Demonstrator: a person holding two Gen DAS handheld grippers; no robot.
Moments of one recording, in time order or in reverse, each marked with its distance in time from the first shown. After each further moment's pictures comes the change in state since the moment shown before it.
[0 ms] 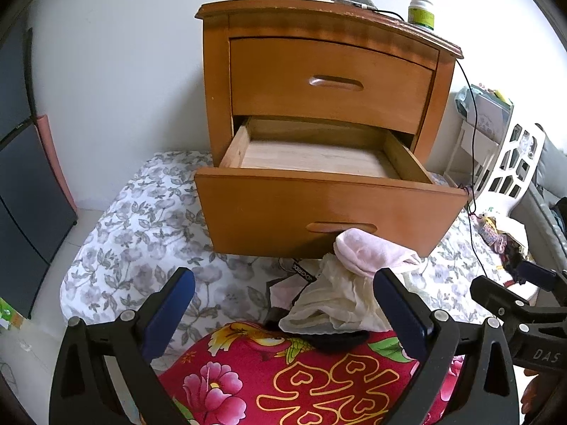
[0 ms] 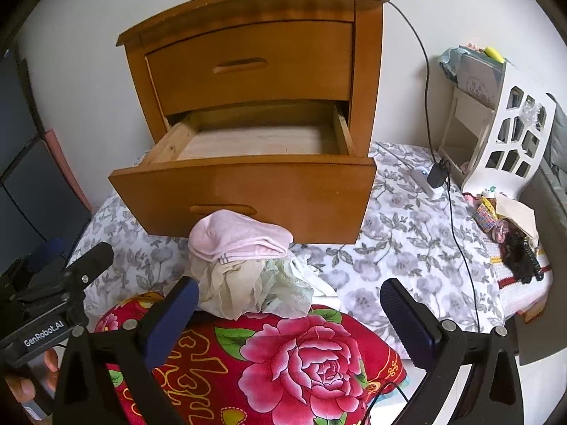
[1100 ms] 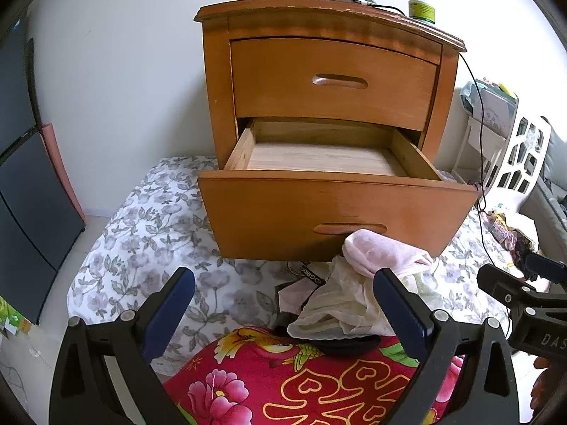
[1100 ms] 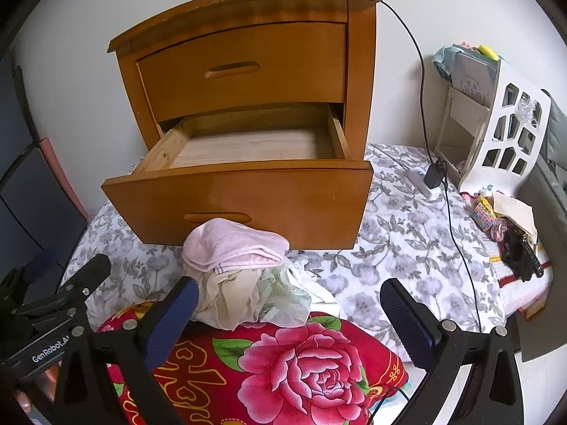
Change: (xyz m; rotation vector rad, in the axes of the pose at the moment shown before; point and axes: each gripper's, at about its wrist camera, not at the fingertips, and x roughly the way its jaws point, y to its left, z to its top) left arm 0.010 -0.002 -0.002 0.021 -0.013 0.036; right arm 0.011 -0.003 0.003 0.019 -0.005 -0.014
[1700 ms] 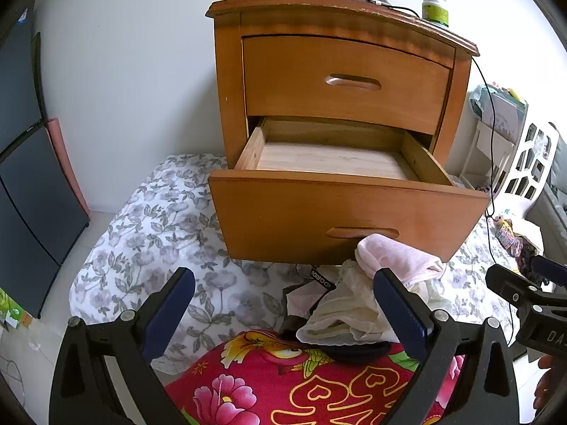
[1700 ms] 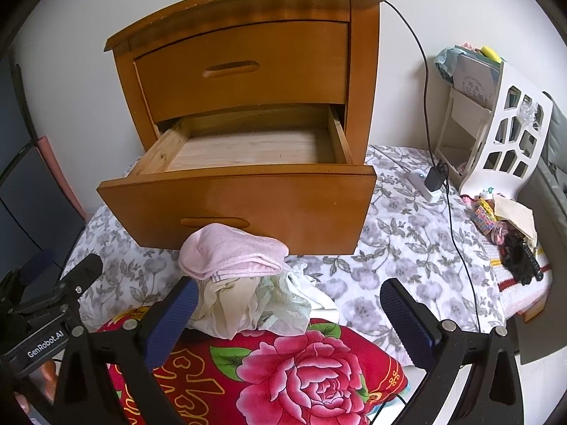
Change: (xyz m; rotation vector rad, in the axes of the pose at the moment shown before) left arm 0.007 0.006 0.002 -0.018 0.002 0.029; right arm 0.006 0.000 0.003 -0.006 -0.001 0.000
